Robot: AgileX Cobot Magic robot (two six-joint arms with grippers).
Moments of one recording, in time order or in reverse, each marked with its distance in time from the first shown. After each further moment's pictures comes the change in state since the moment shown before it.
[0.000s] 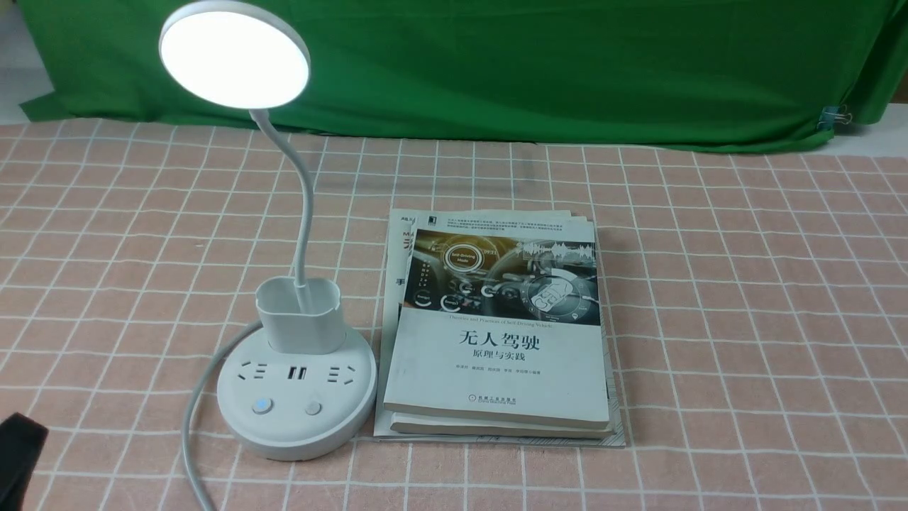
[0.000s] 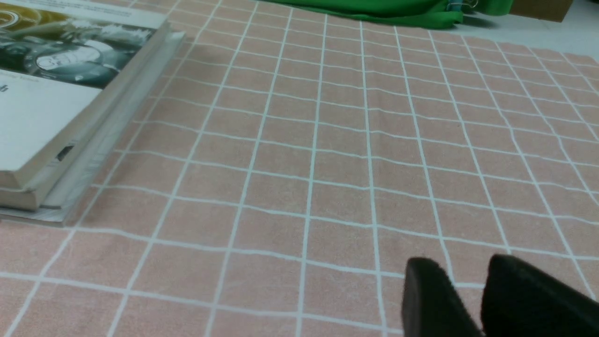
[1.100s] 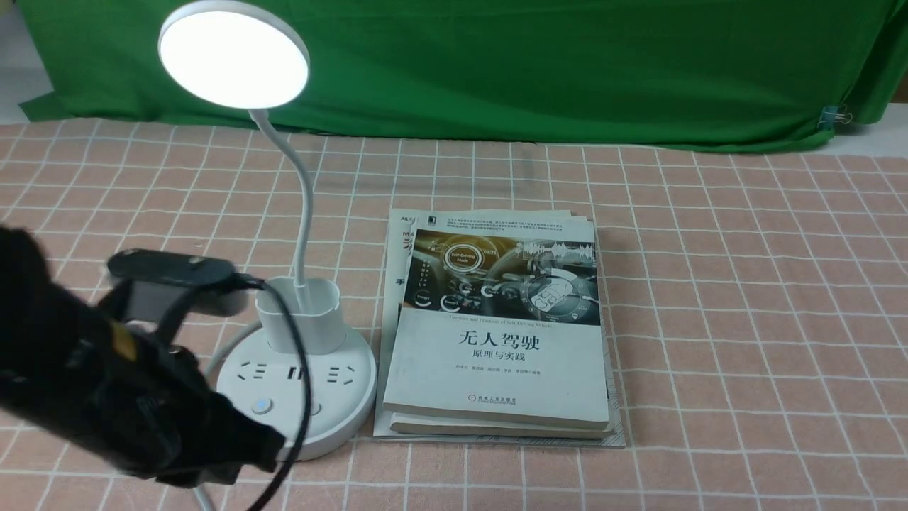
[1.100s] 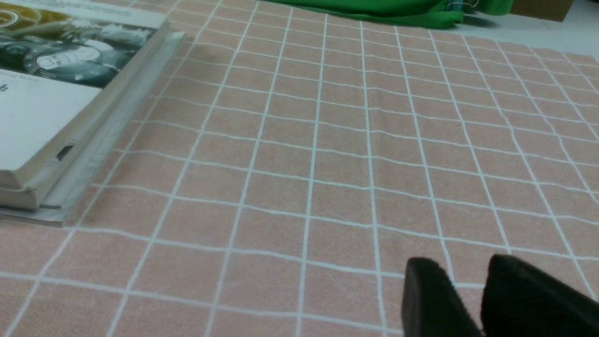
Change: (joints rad) right arm 0.000 0.000 0.000 0.000 0.000 0.000; left arm -0.403 1.271 -0.871 0.488 0.892 0.097
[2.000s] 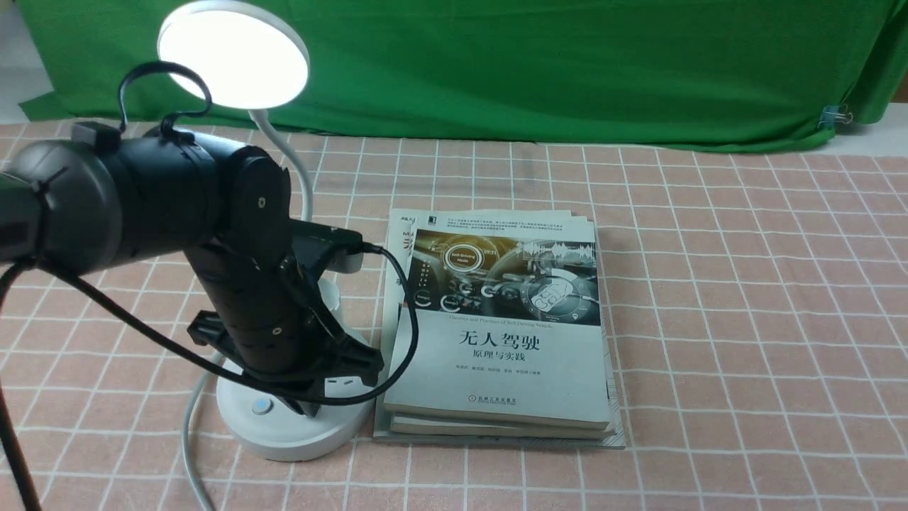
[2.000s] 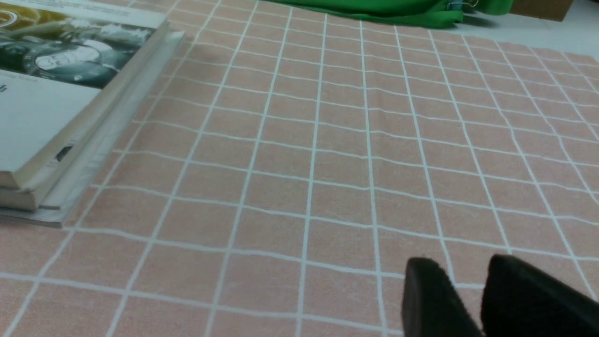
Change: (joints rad) right arm 0.000 0.000 0.000 0.000 0.000 0.000; left arm 0.012 0.485 -0.278 0.048 -0.044 -0.008
